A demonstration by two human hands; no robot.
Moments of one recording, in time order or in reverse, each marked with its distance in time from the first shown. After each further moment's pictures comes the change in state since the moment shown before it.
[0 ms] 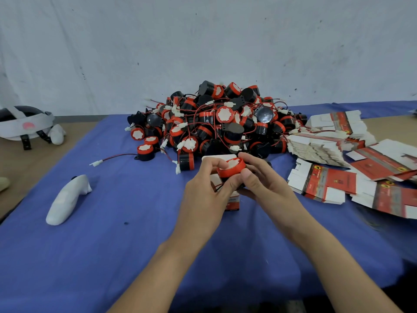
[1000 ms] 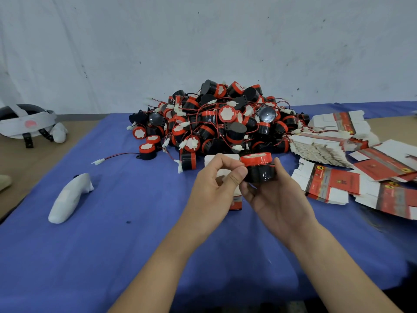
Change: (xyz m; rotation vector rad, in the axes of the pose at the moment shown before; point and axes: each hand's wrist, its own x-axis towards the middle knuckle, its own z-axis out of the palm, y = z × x) left_hand 0.006 0.014 -0.001 -0.219 -0.148 -0.109; right_hand 0.003 -0.017 0.015 0.843 0.197 0.295
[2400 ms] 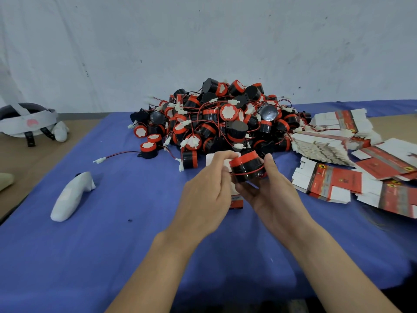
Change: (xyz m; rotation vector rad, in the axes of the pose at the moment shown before) left_hand -0.002 -0.015 -0.015 0.621 0.002 0.191; right_hand 0.002 0.010 0.002 -0.274 0.121 -0.111
